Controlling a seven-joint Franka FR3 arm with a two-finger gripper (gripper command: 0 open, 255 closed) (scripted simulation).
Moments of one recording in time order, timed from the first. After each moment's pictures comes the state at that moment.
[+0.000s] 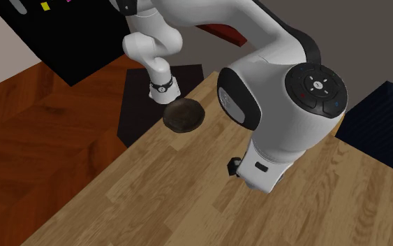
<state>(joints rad) 0.14 0.29 0.34 -1.58 -0.02 1.89 0.43</state>
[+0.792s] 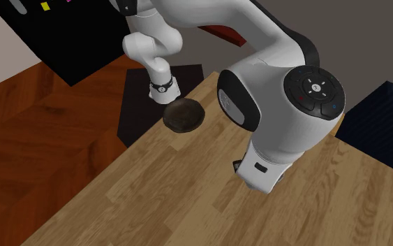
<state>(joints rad) 0.14 0.30 0.34 -1.59 -0.02 1.90 0.43</state>
